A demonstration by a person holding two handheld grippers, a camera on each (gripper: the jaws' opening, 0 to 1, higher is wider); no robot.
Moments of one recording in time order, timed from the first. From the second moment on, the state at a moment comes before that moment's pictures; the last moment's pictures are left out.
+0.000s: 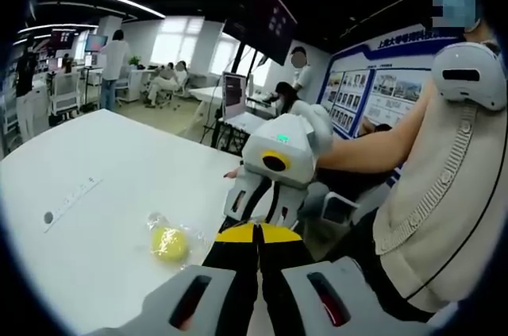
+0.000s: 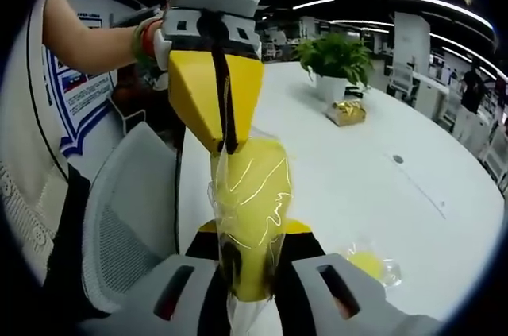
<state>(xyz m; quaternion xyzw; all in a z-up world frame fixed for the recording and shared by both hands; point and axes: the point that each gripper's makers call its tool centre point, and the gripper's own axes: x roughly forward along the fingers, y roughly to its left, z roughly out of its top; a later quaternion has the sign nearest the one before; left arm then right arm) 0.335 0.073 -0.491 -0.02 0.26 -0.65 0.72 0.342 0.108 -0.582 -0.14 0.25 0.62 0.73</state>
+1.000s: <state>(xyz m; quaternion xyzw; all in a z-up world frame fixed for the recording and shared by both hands) 0.338 0.076 -0.493 -0.02 0.25 -0.64 0.72 0.344 0.109 -0.585 -0.14 0.24 0.61 0.74</state>
